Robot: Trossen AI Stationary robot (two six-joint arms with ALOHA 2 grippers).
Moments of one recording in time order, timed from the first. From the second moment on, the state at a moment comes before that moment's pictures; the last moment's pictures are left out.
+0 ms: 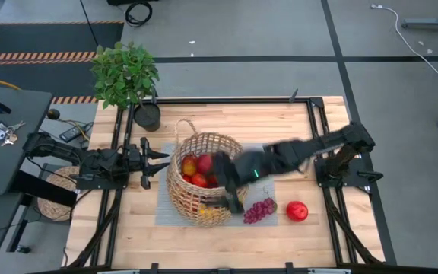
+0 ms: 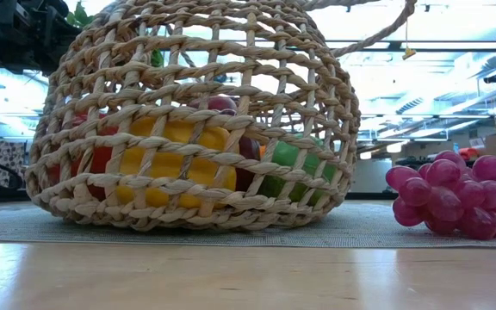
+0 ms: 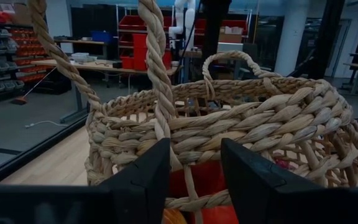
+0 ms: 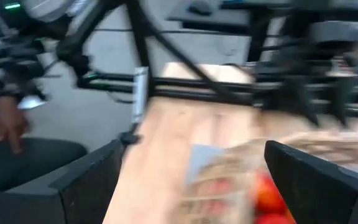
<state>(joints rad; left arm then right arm) -0.27 0.34 0.07 0.32 -0.43 -0.04 0.32 1.73 1.77 -0.48 0.03 0.12</state>
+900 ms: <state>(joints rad) -0.27 0.34 0.07 0.32 -0.43 -0.04 0.72 1.73 1.49 -1.33 0.19 1.12</state>
